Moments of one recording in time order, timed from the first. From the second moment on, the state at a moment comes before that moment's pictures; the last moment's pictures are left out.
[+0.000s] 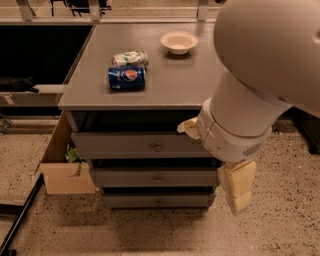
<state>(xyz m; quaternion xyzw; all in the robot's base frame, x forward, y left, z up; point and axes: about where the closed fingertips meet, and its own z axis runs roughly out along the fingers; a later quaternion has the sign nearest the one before) 0.367 -0.089 0.886 -0.85 0.52 -0.03 0.08</state>
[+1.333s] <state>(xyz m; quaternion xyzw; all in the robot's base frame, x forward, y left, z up) 0.354 -0.067 0.819 -0.88 0.47 0.03 0.03</state>
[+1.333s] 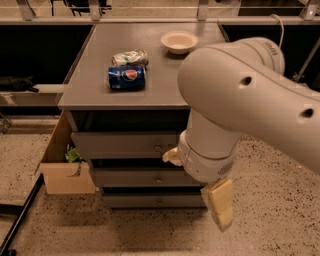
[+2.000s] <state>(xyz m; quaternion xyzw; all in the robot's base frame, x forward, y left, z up) 0.370 -0.138 0.749 -0.82 0.56 0.13 0.05</state>
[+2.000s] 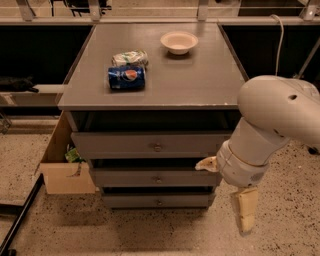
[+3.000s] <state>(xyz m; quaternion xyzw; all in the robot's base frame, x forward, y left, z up) 0.372 -0.157 0.735 -0.80 0.59 0.14 0.04</state>
